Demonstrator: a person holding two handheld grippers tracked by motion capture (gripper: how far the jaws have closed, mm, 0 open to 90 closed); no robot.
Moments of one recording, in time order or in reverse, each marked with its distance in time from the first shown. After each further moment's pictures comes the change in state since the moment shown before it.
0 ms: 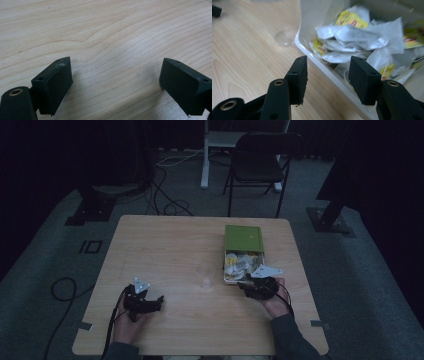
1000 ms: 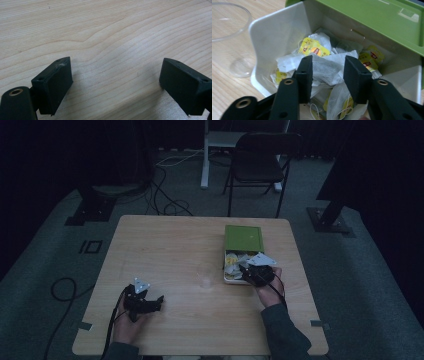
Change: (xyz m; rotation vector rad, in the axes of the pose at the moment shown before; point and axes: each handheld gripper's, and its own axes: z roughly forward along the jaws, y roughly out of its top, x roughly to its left) left arm 0.000 0.000 0.000 -0.002 0.001 -0.002; right arm -0.007 0.031 0.017 -0.042 -0.244 0.029
